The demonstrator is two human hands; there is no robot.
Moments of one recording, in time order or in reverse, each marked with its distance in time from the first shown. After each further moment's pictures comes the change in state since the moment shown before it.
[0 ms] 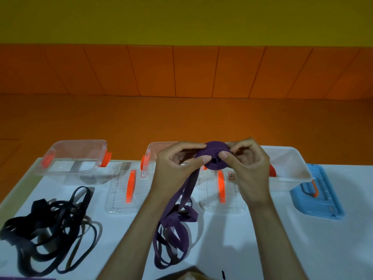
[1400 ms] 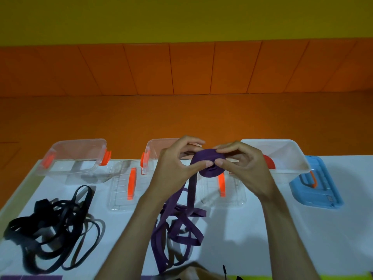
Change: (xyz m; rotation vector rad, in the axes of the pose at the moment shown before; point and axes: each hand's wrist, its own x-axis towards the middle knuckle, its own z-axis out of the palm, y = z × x) left_hand -0.004 0.000 -0.002 0.270 -0.133 -0.042; right_hand -0.004 -0.004 -0.025 -0.165 -0.292 0.104
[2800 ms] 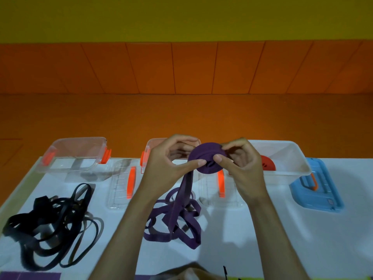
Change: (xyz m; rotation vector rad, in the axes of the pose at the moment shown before) left_hand -0.005 0.010 -0.014 -0.078 0.044 -0.007; right_hand -0.001 0.007 0.018 0.116 0.198 -0.043
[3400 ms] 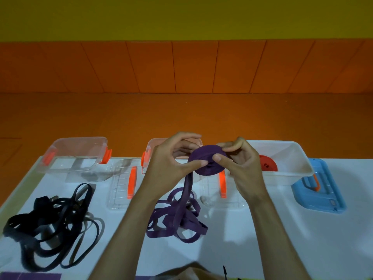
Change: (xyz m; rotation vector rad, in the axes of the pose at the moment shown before) left_hand 0.008 -0.004 -0.002 0.032 -0.025 0.031; right_hand 0.008 0.005 0.006 0.045 -0.011 0.064
